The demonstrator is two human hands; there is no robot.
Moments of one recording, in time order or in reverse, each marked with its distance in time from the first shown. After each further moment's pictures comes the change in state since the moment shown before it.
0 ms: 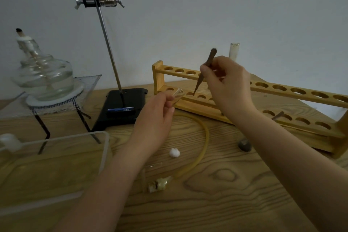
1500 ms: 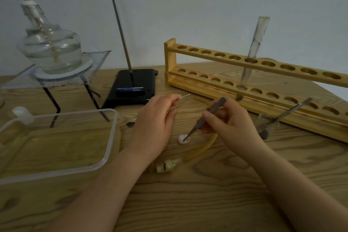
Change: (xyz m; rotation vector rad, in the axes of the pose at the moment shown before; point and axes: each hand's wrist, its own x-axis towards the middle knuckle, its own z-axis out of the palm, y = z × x) left_hand -0.041 -0.033 0.010 0.153 0.069 0.160; right_hand -0.087 0.033 0.010 0.368 -0.468 0.335
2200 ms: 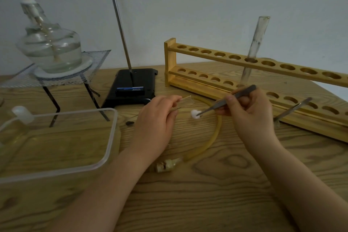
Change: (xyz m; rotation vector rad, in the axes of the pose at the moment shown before) left_hand -0.001 -0.003 0.003 0.010 -0.020 0.000; right_hand 0.006 -0.008 -0.013 0.144 0.348 -0.026
